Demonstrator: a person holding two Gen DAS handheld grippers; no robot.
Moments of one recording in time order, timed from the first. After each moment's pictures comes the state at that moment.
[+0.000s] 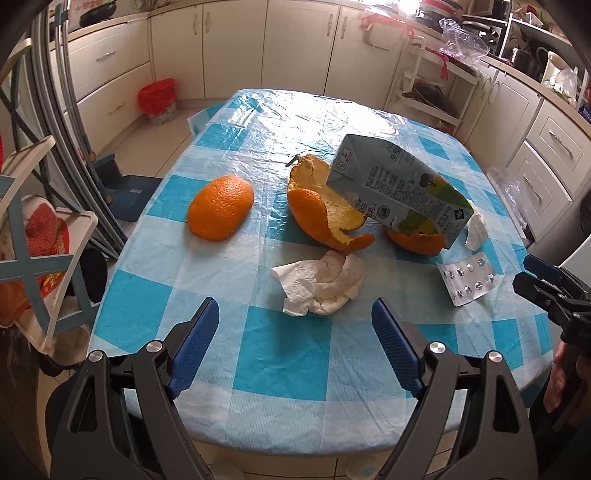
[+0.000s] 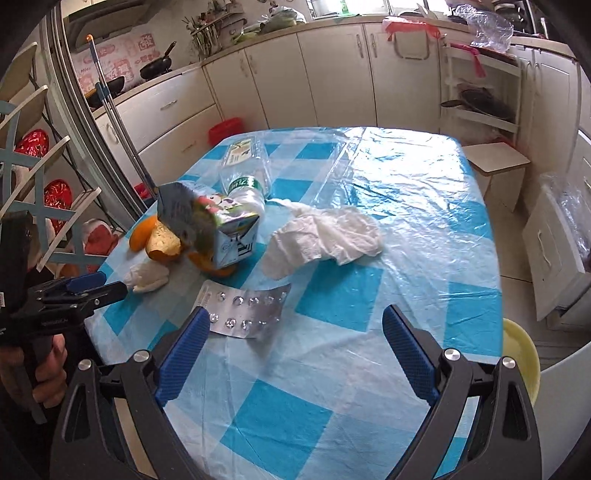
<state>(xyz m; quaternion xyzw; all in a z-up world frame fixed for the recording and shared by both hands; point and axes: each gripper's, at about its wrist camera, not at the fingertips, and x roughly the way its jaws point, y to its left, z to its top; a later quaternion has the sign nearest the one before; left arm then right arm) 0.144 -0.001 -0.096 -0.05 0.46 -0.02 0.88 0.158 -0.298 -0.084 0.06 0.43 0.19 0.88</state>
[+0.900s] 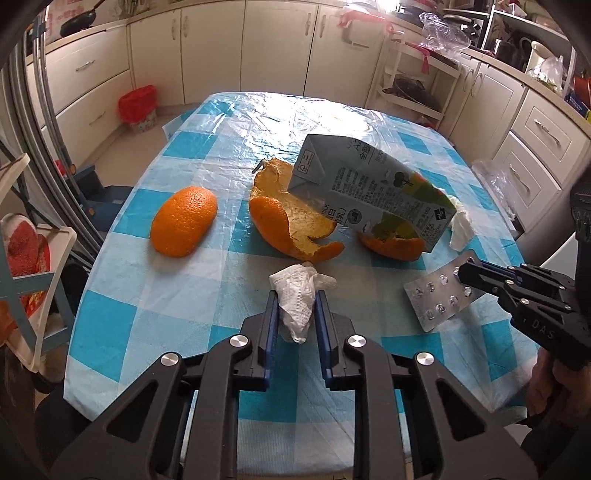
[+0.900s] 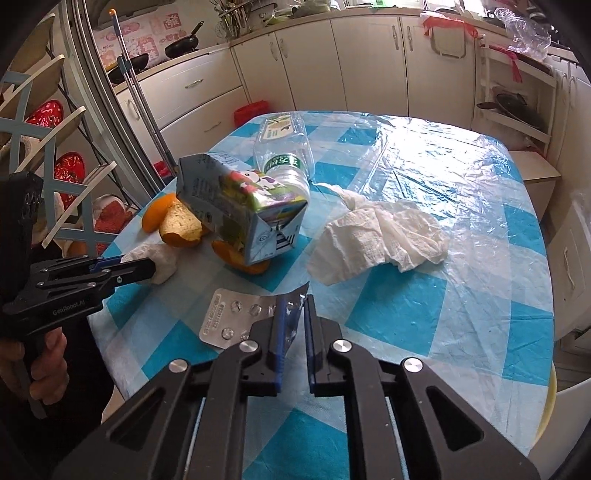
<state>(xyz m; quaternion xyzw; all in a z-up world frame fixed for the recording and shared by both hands) 0.150 -0.019 -0.093 -0.04 0.46 -0.06 0.89 0.168 -0.262 -0.096 0.03 0.43 0.24 0.87</state>
